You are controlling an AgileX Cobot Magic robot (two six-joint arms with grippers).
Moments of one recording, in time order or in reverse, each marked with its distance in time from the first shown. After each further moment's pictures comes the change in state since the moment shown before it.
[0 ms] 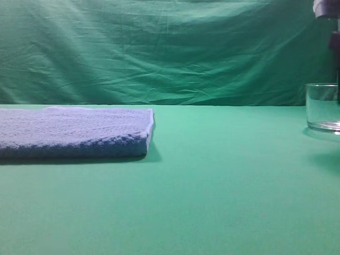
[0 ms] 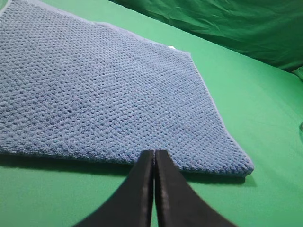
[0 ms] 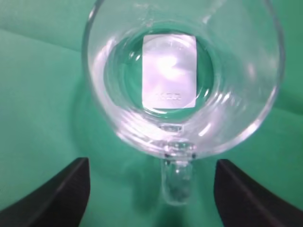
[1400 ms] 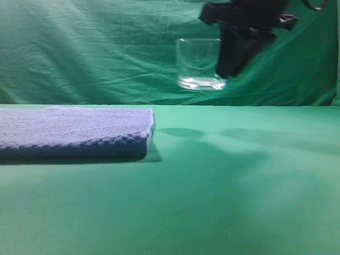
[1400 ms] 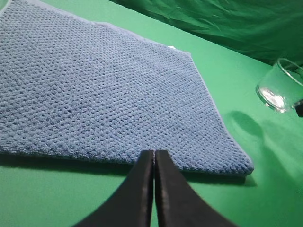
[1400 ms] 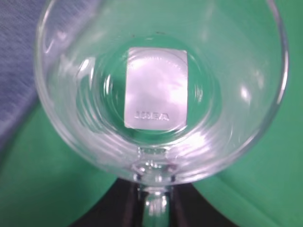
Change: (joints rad) left arm 0.000 0.000 0.000 0.000 0.000 0.000; right arm 0.610 0.178 -0.507 0.065 -0.065 -0.003
